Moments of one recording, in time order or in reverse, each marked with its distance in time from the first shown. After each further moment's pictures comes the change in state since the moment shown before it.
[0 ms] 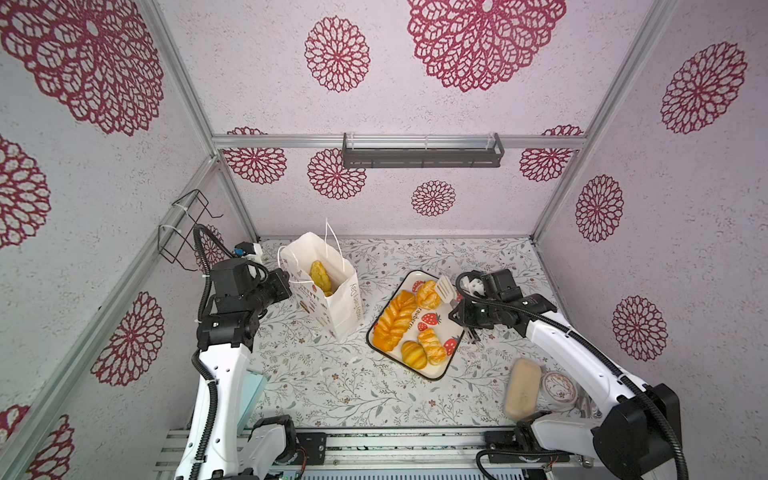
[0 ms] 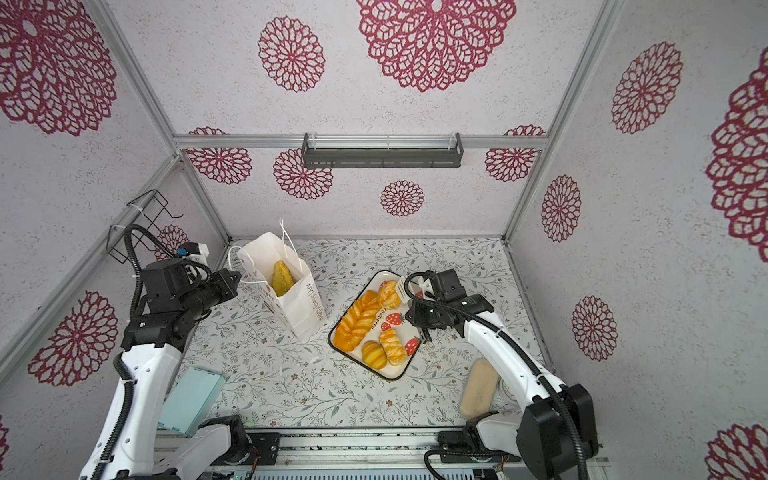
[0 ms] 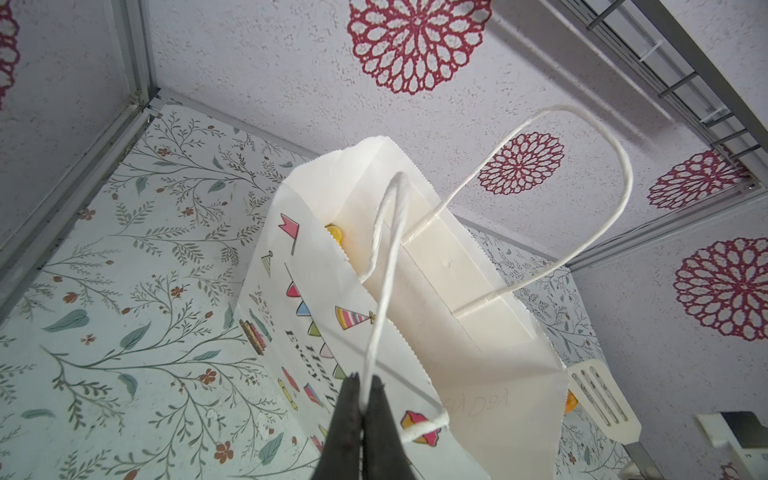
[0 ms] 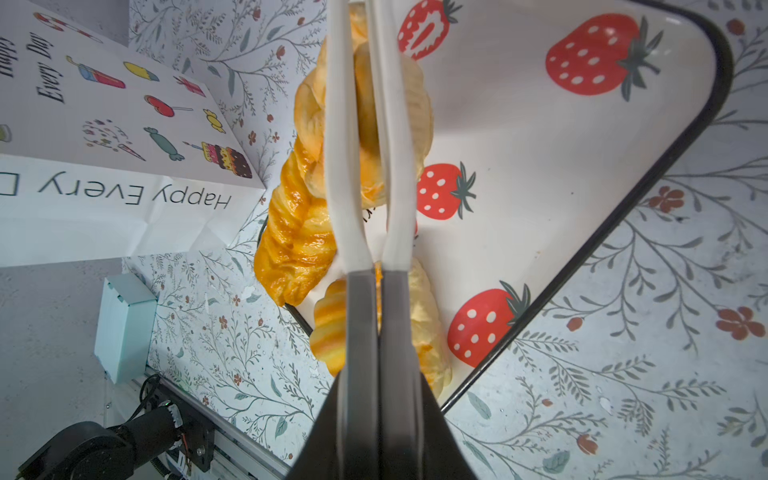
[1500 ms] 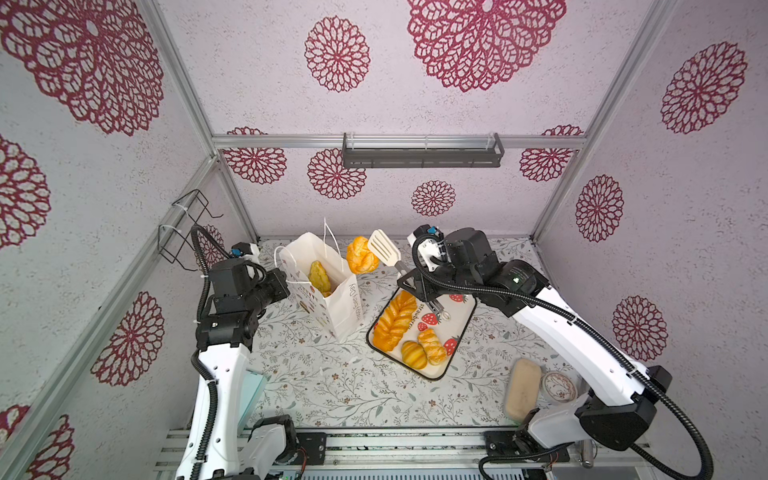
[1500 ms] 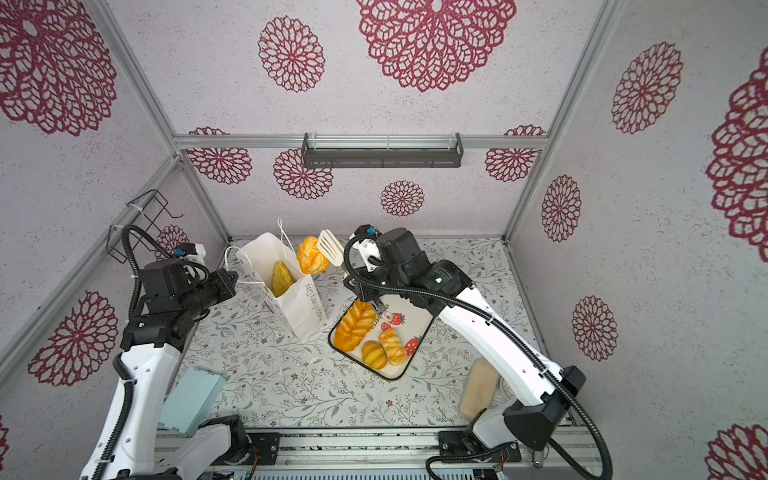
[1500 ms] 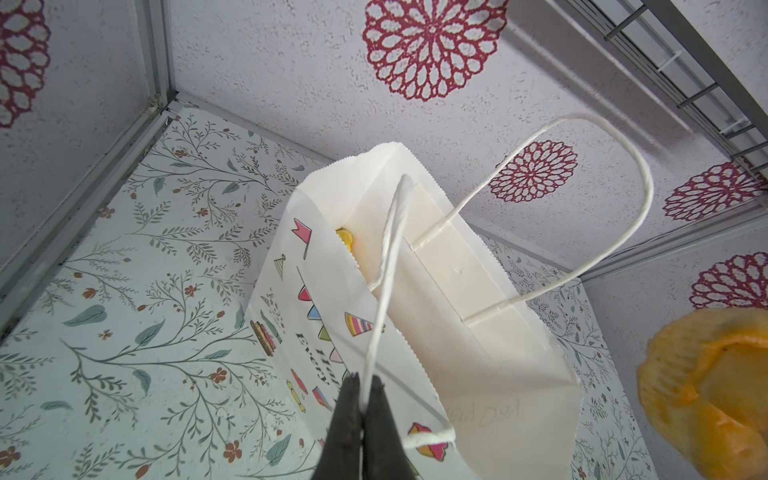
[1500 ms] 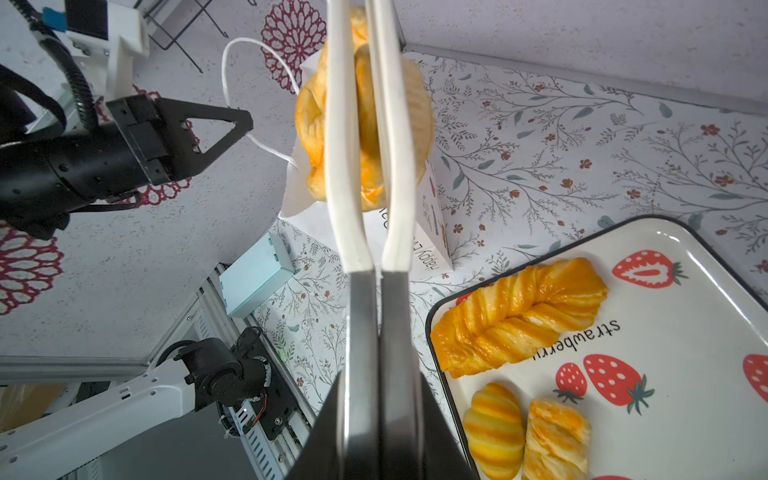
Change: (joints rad) left arm 0.012 0.000 0.000 0.000 -0.026 -0.005; right arm 0.411 0.208 0.692 -0.133 0.065 -0.124
